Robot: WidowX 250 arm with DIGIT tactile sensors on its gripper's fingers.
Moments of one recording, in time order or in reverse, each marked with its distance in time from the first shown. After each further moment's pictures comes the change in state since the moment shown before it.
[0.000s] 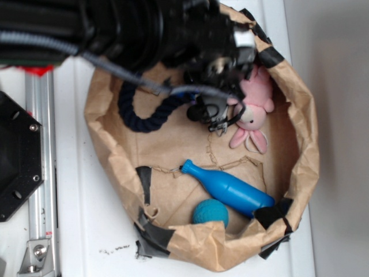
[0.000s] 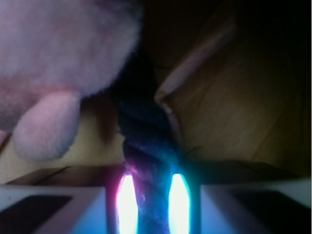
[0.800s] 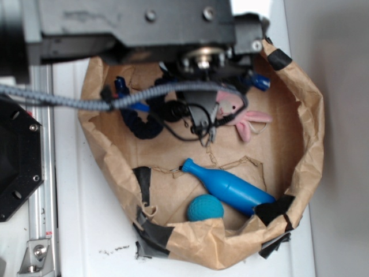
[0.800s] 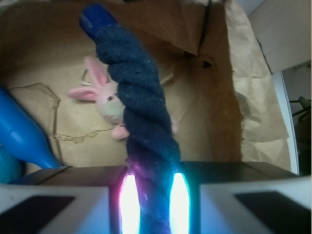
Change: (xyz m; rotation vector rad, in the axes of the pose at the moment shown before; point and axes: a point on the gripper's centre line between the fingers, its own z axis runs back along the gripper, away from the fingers) arm -0.004 -0.013 0.124 0.020 -0.037 -0.039
